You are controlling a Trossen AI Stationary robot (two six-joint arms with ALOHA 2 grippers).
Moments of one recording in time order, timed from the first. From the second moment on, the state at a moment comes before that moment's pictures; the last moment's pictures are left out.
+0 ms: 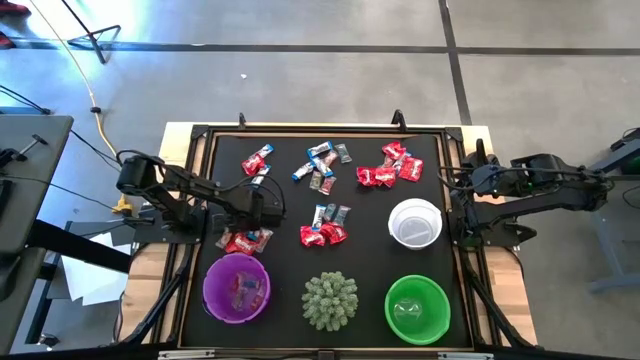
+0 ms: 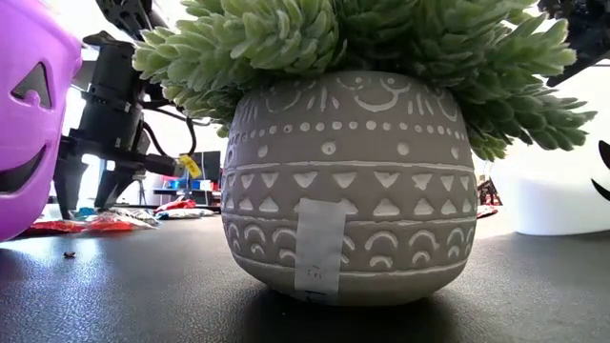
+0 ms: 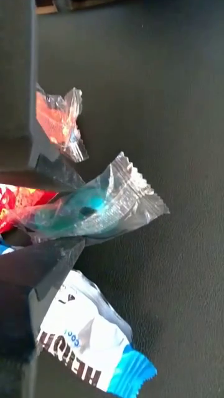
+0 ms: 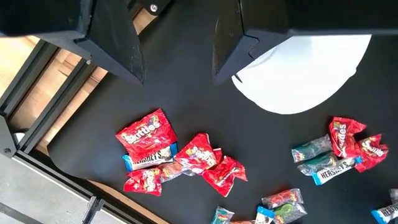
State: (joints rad) left arm -0.04 1.62 0.80 -0.93 -0.03 -1.78; right arm 0.07 0.56 0.96 -1.44 0.46 0.79
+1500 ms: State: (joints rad) left arm -0.66 1.43 1.43 -1.13 -0.05 -1.87; right arm 0.07 0.56 0.96 -1.44 0.46 0.85
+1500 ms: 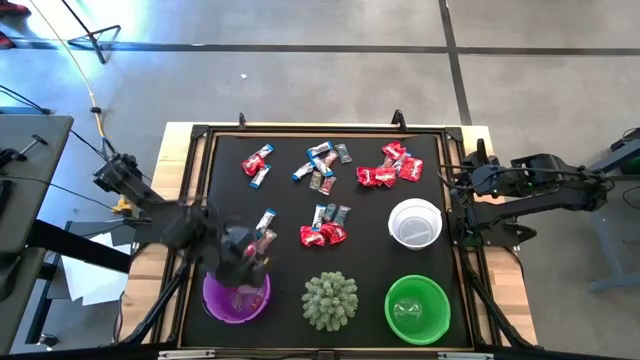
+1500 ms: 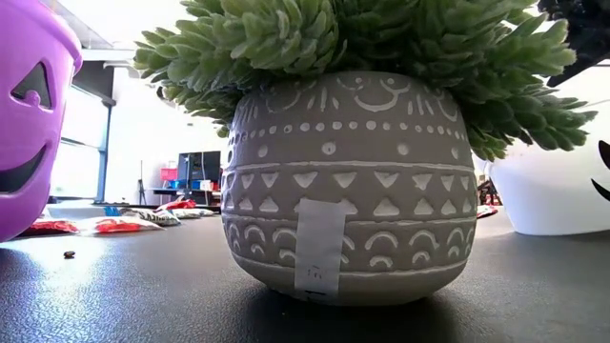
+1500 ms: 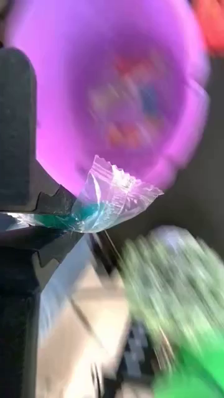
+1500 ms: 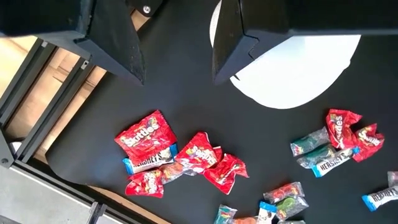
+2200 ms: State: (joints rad) left arm -0.78 1.54 1.43 -1.28 -0.07 -1.65; right arm 0.07 0.56 0.96 -1.44 0.43 0.97
